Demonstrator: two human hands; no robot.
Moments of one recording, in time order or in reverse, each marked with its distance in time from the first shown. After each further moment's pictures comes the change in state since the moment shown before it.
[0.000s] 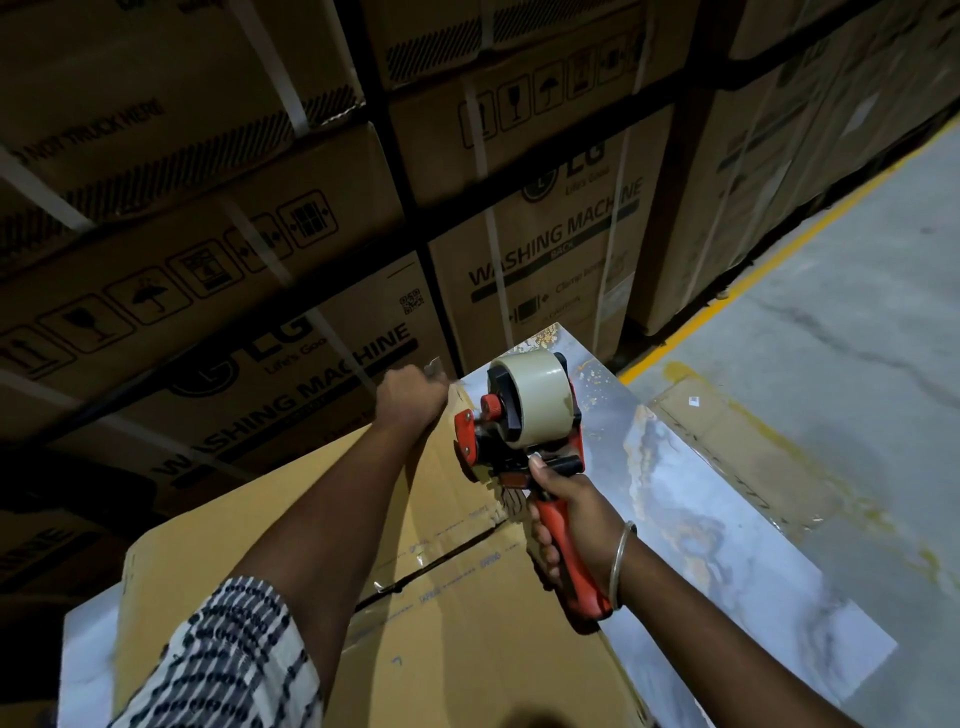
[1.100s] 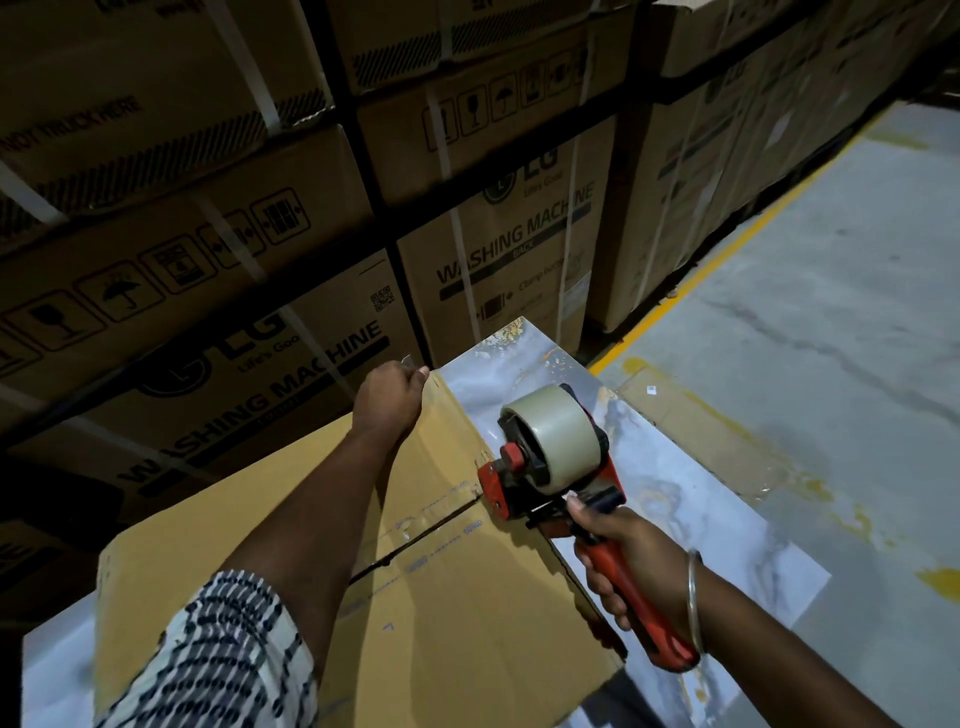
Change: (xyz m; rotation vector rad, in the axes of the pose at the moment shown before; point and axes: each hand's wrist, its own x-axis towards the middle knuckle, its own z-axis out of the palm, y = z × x) left_hand -0.026 -0.019 0.007 -0.014 0.144 0.371; right_hand -0.097 0.020 -0.024 -0.164 0.127 0.134
